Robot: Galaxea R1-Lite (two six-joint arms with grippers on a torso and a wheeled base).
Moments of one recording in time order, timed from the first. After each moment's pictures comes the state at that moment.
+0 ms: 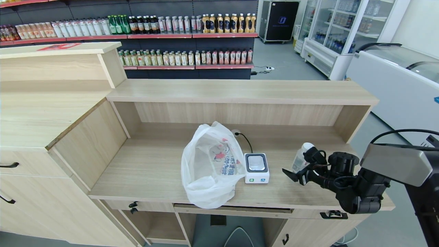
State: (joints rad) left arm 0.00 0.00 0.00 0.00 0.01 0.01; right arm 0.01 2.55 -0.93 -1.35 0.47 -0.39
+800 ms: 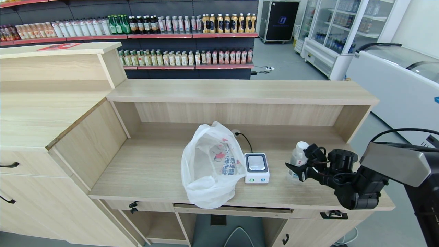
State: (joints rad) left arm 0.00 0.00 0.00 0.00 0.01 0.01; right arm -0.01 2.56 -1.00 -1.31 0.48 -0.36
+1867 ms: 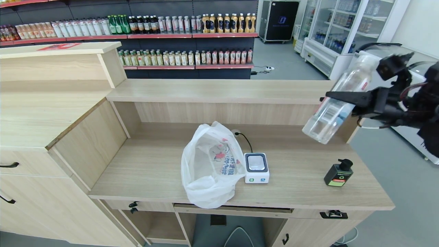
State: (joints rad) left arm 0.00 0.00 0.00 0.00 0.01 0.01; right arm -0.08 1.77 -1.01 -0.93 1.24 0.61
